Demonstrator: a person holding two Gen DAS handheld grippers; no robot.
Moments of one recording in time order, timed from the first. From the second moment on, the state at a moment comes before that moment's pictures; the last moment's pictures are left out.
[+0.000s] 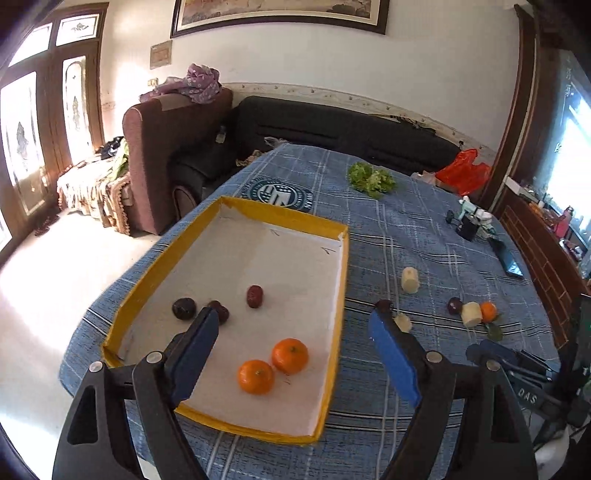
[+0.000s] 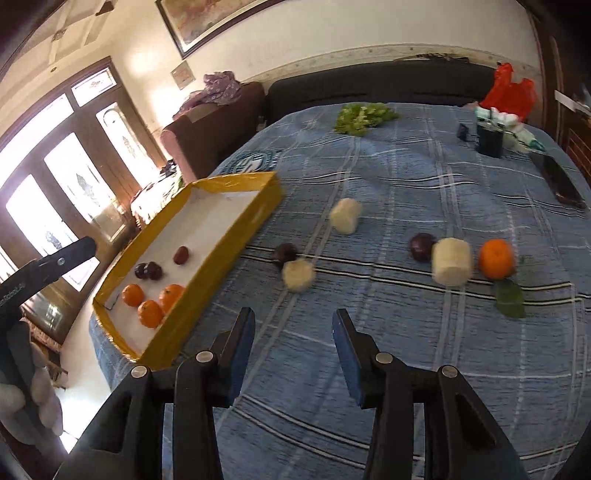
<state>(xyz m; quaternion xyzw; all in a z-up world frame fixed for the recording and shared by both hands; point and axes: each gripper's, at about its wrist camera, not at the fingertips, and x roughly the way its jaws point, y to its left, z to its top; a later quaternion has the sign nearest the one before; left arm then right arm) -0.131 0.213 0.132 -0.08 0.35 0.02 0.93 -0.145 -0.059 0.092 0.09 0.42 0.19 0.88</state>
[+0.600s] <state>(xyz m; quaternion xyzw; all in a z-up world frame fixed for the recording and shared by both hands) -0.082 0.109 0.066 -0.05 0.43 -0.12 0.89 -0.092 -0.152 0.074 0.14 0.41 0.10 0.90</state>
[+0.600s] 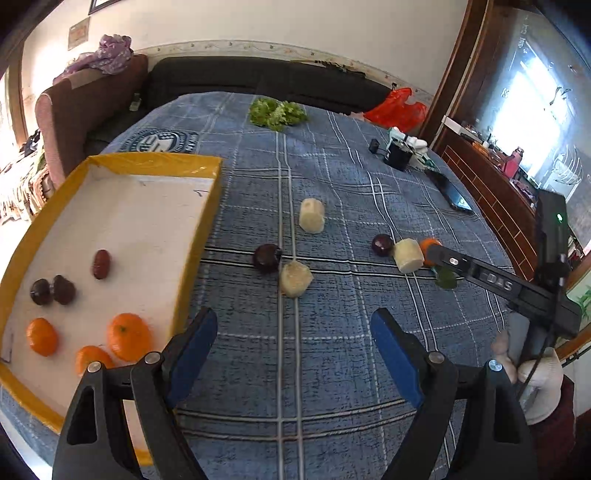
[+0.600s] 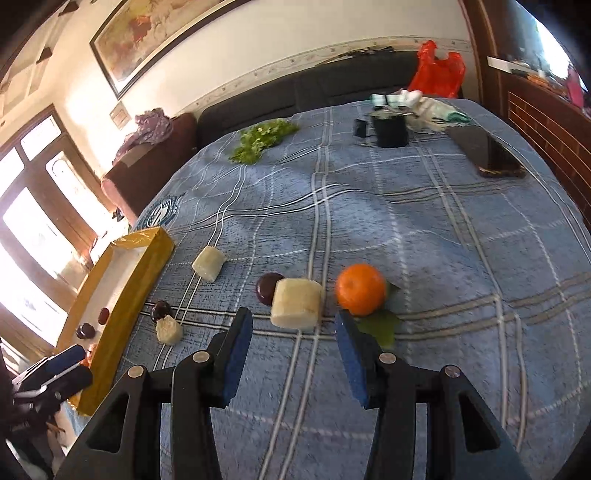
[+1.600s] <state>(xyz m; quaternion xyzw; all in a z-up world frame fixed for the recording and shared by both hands) -0.015 0.072 0.011 0.02 0.45 -0.06 0.89 -0.054 -0.122 0.038 0.07 0.43 0.09 0.89</state>
